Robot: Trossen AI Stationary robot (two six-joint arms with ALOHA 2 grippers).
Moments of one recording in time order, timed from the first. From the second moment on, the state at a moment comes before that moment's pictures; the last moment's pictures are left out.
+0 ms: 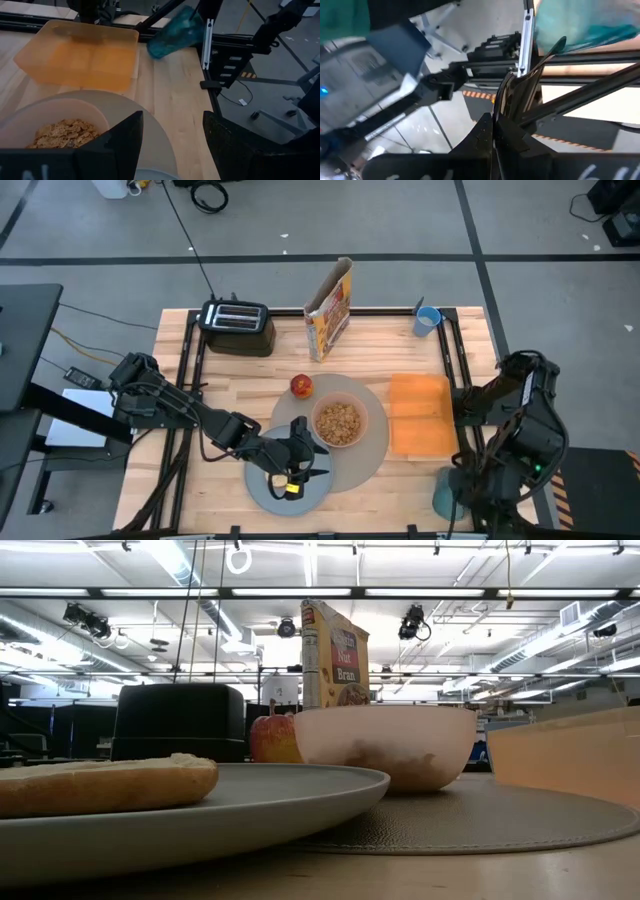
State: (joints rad) left arm -0.52 1.64 1.33 -0.18 -0.37 -0.37; right arm 0.97 1.67 2.05 -1.57 -0.50 1.28
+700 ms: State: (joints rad) left arm -0.53 1.64 1.33 -0.16 -0.37 -0.35; right arm 0.95 1.65 2.01 -1.57 -0.27 1.40
